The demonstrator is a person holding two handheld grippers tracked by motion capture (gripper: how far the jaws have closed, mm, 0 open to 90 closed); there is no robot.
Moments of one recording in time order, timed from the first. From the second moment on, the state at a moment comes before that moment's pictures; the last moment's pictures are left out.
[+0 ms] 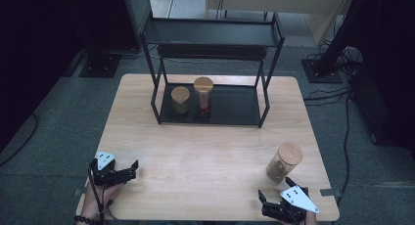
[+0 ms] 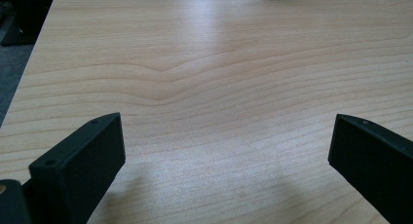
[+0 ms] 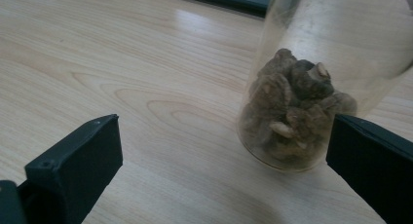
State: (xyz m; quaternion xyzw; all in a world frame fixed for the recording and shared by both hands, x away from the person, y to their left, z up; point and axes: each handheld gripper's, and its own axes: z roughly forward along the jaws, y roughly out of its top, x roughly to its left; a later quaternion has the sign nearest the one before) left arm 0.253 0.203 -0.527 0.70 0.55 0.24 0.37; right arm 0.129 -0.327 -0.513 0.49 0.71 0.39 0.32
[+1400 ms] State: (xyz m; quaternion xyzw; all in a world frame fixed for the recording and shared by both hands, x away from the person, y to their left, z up) left arm 0.253 0.203 -0.527 0.70 0.55 0.24 0.37; right arm 0.173 -0.346 -0.506 0.52 0.69 0.37 0.33
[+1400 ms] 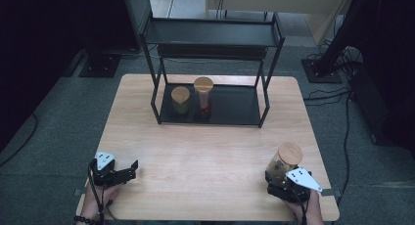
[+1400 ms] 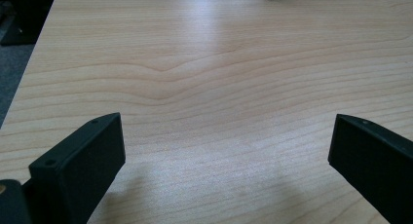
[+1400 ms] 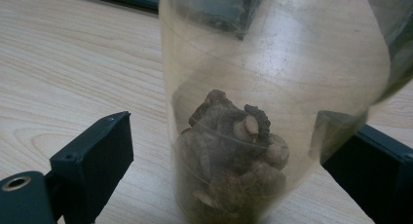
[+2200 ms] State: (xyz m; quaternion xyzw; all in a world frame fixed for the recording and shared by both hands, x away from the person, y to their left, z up) left arm 0.253 0.204 -0.527 0.70 0.55 0.24 0.38; right arm 0.179 -0.351 -0.499 0.52 0.69 0.37 0.34
